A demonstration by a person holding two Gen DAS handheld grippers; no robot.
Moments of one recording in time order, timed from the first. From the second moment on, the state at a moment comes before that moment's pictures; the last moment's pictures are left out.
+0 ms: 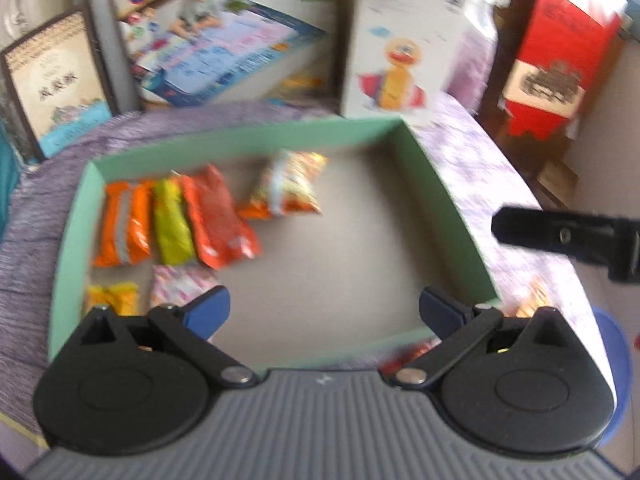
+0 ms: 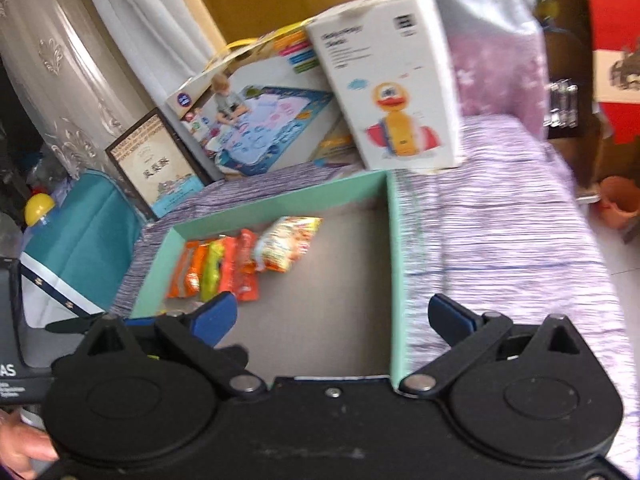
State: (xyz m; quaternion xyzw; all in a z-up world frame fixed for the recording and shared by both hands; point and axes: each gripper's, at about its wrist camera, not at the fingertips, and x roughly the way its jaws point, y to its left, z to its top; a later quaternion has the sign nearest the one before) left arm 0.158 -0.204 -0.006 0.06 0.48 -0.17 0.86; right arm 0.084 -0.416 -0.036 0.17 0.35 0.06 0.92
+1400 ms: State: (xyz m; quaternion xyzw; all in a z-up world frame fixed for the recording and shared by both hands) left arm 0.085 -0.182 -0.072 0.10 0.52 -0.18 0.83; right arm 0.010 -0.400 -0.137 0.12 0.44 0.02 0.89
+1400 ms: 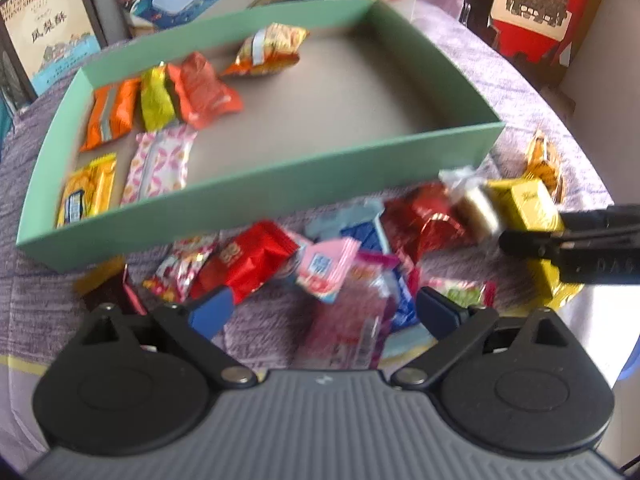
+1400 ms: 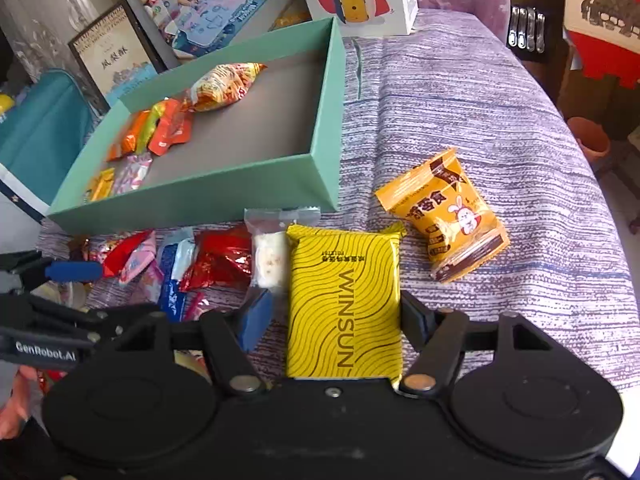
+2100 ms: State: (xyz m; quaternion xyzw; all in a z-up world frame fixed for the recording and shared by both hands) left arm 0.067 -0.173 -0.080 0.09 0.52 -0.25 0.81; right arm 0.016 -0.372 -0.140 0.11 0.44 -0.02 0.89
